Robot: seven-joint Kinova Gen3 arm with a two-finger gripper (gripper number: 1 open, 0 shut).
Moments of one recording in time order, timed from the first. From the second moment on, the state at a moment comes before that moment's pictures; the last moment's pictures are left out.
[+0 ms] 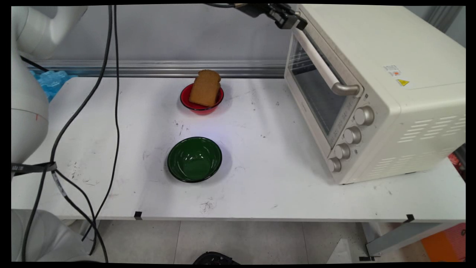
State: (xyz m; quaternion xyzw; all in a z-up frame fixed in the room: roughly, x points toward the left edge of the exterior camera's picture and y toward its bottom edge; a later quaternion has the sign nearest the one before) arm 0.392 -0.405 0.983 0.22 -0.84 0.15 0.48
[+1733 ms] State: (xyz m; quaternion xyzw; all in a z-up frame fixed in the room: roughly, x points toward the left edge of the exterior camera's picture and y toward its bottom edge) arm 0.320 -0.444 1.006 0.16 -0.90 0.12 0.38
